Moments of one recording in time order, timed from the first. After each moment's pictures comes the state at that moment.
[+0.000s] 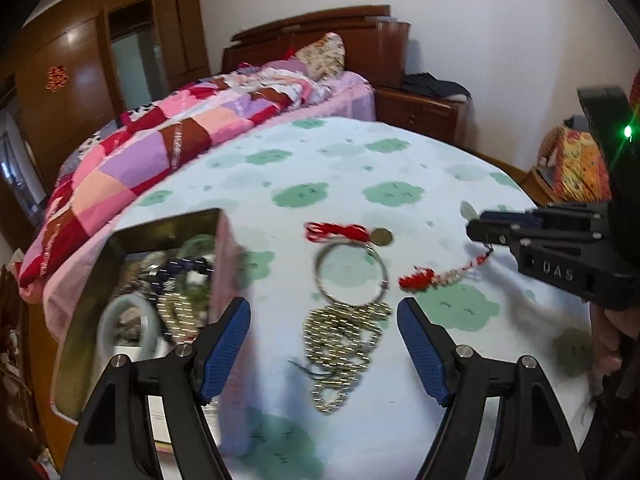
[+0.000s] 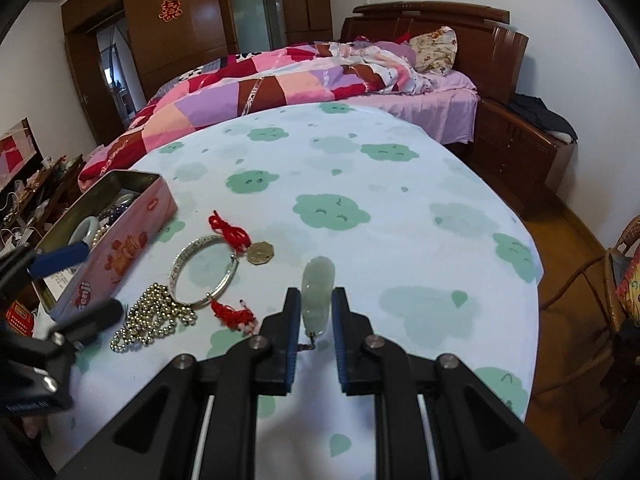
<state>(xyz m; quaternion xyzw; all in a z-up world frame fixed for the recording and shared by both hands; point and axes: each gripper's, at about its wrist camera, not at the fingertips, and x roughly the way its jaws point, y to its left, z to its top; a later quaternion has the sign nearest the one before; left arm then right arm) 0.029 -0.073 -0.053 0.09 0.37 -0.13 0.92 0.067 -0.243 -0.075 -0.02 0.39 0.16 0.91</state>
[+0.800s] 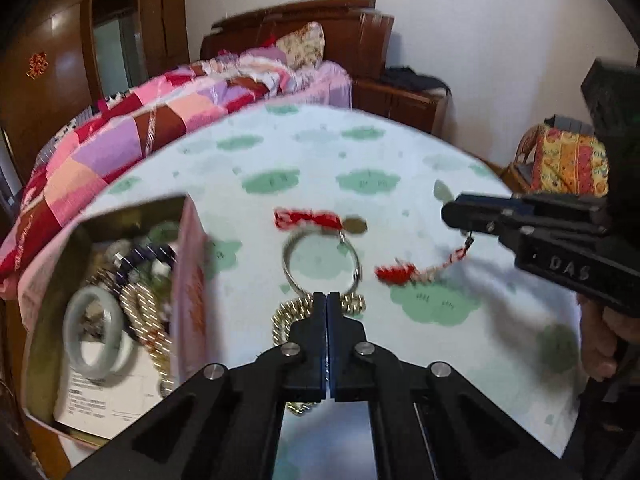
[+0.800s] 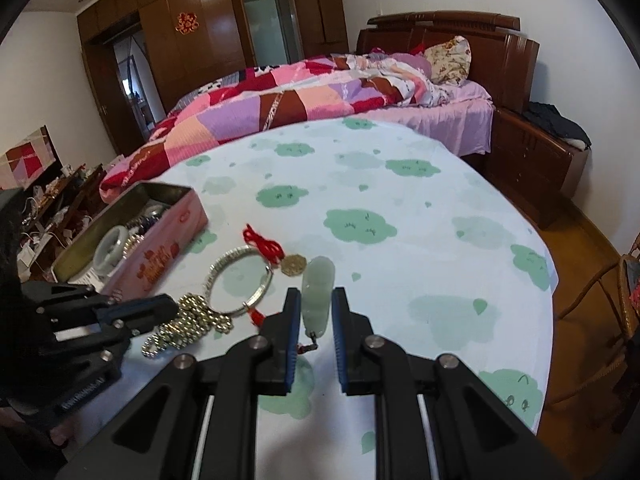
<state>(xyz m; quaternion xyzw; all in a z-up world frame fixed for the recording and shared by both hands) 0.025 -0.072 -0.053 0.06 0.37 -0.16 0.91 0.058 -0.236 -0.063 0.00 0.36 0.19 0.91</state>
